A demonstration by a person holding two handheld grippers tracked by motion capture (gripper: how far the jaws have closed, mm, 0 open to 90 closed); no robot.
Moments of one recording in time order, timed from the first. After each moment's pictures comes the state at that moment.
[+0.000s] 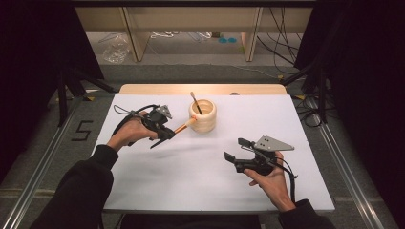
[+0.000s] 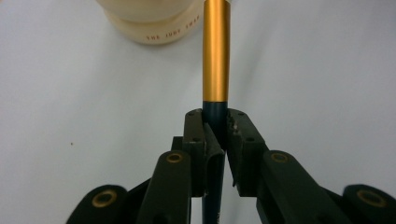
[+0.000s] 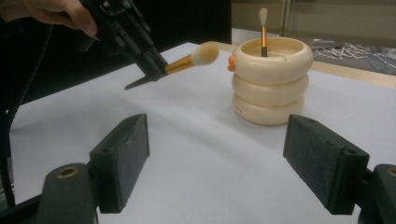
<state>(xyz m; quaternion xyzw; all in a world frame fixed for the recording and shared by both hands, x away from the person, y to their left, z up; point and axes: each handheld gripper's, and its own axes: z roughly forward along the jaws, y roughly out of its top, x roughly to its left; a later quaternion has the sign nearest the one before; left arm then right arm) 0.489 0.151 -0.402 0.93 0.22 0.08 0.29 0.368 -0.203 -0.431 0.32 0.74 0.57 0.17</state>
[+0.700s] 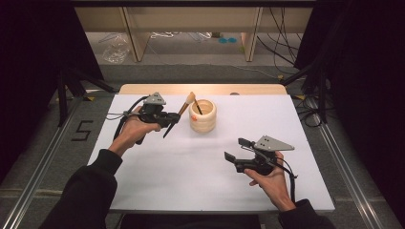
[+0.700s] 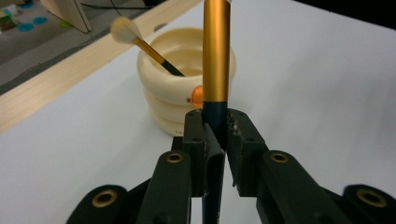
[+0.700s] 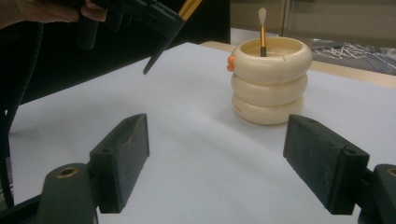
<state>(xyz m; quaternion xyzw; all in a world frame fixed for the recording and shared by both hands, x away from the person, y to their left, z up) 0.485 0.152 -0.382 0.83 0.29 0.14 0.45 0.367 -0.203 -0.431 0.32 0.74 0.57 0.16</state>
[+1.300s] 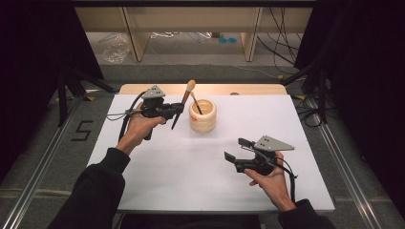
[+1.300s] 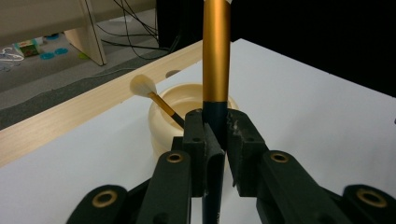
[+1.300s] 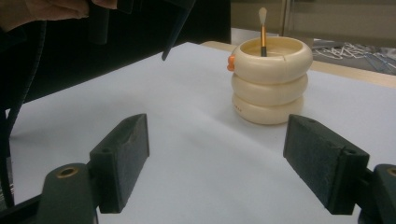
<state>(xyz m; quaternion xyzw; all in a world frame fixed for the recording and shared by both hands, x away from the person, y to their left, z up) 0.493 0.144 -0.373 0.77 0.32 0.16 0.52 0.367 -0.203 -0.431 0.32 0.74 0.57 0.16</state>
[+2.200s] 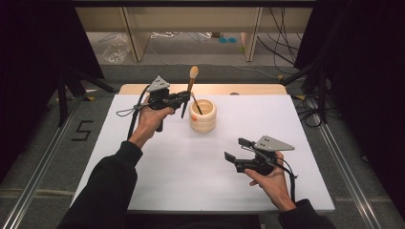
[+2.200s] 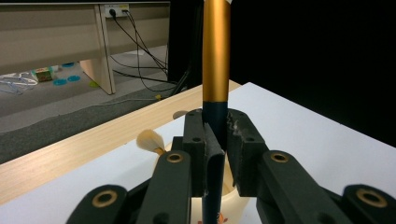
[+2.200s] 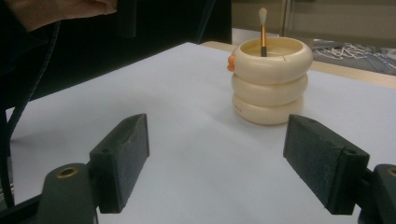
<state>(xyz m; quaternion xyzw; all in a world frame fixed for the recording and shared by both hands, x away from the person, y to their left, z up) 0.515 0.125 -0.369 0.72 0.34 0.18 0.58 0.367 -0.205 -0.430 0.32 0.75 0.56 0.16</state>
